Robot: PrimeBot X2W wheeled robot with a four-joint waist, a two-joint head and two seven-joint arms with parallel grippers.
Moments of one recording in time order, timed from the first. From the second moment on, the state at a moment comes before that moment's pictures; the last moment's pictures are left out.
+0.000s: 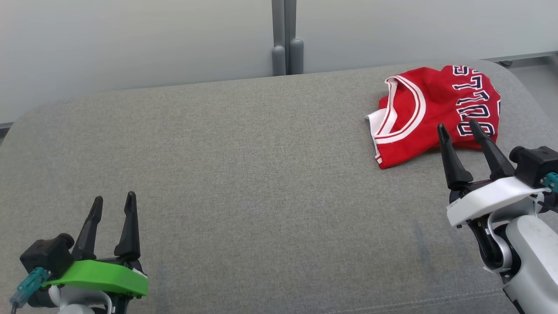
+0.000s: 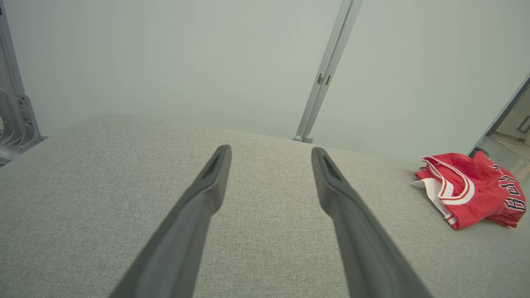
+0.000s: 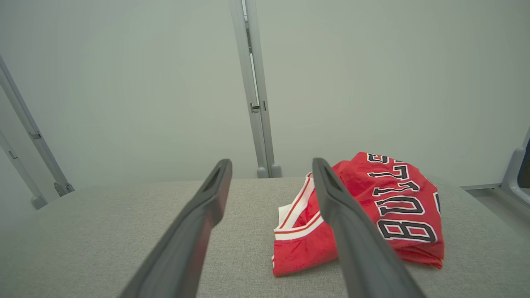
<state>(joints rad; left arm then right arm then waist) -0.02 0.20 -0.17 0.12 -0.61 0.00 -0.25 -0.21 -0.41 0.42 0.15 0.60 -0.11 -0.25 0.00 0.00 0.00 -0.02</state>
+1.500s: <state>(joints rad) 0.03 0.16 -0.16 0.17 -0.55 0.02 -0.24 -0.01 -0.30 0.30 0.08 0.52 -0.11 -0.25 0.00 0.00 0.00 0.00</state>
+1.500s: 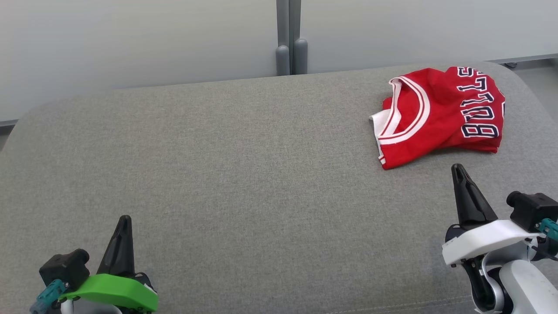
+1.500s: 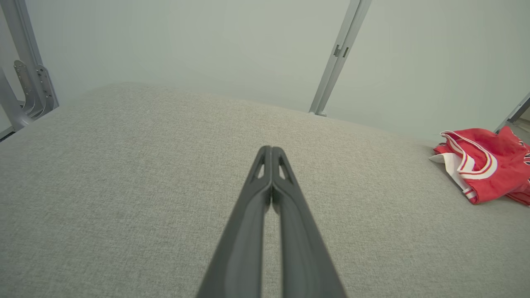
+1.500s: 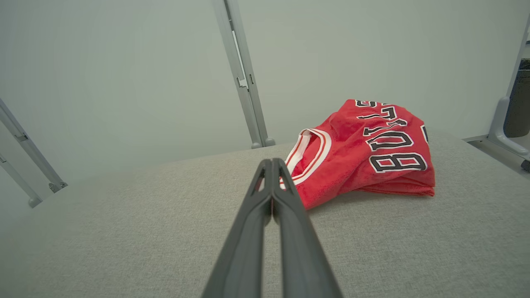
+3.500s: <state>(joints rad) -0.01 0.08 0.00 0.18 -1.25 -0.02 0.00 -0.02 -0.15 0.04 0.12 1.28 -0.03 -0.04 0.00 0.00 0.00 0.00</state>
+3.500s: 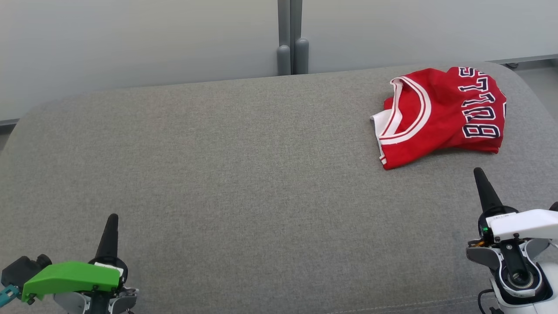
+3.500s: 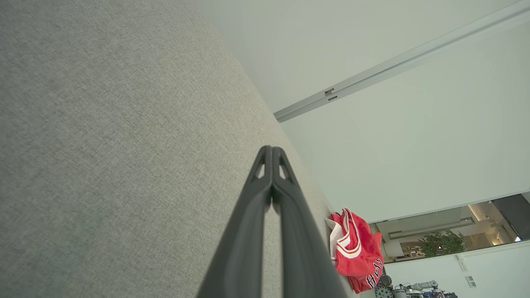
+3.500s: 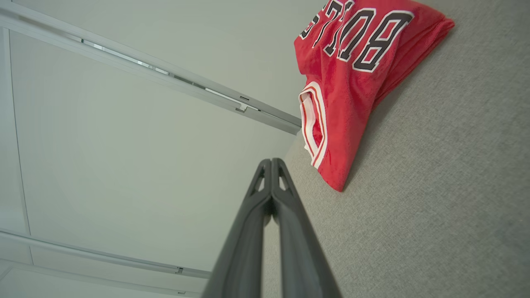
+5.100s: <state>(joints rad) -0.05 0.04 0.08 0.18 -1.60 -0.04 0.11 -0.04 -0.07 -0.09 0.16 1.65 0.03 0.06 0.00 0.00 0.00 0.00</state>
